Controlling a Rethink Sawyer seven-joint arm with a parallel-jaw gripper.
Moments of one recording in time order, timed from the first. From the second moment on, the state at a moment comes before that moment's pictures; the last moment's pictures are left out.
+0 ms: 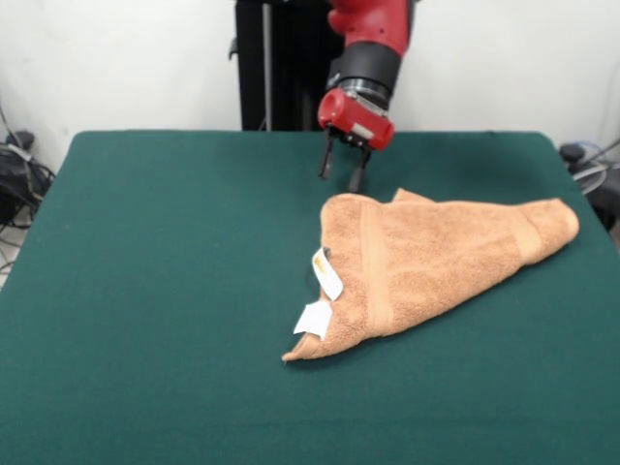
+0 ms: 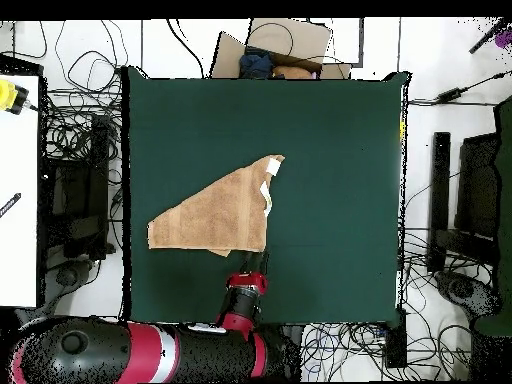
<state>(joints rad) 0.45 0.14 -0.60 2.09 0.17 -1.27 1.85</state>
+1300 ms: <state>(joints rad) 0.45 0.20 -0.58 2.09 0.20 -1.31 1.85</state>
